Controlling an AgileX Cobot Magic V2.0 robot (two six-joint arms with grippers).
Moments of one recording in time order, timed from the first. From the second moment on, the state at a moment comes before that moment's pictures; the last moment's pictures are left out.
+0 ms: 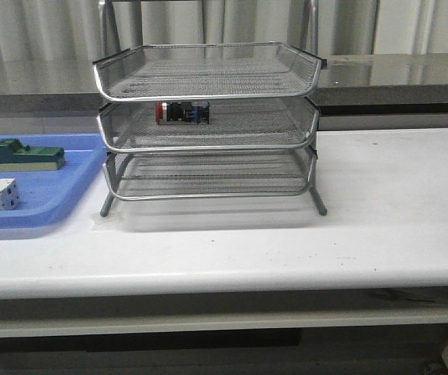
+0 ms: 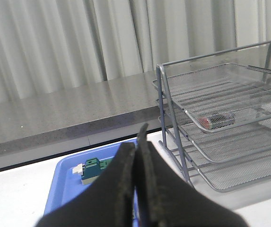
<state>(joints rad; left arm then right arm) -0.17 0.13 -0.28 -0.04 0.19 0.14 0.17 0.51 -0.62 0.22 0.62 -0.25</state>
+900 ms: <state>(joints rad) -0.17 0.13 -0.28 -0.04 0.19 0.14 0.17 0.27 -0.45 -0.10 0.53 0.12</state>
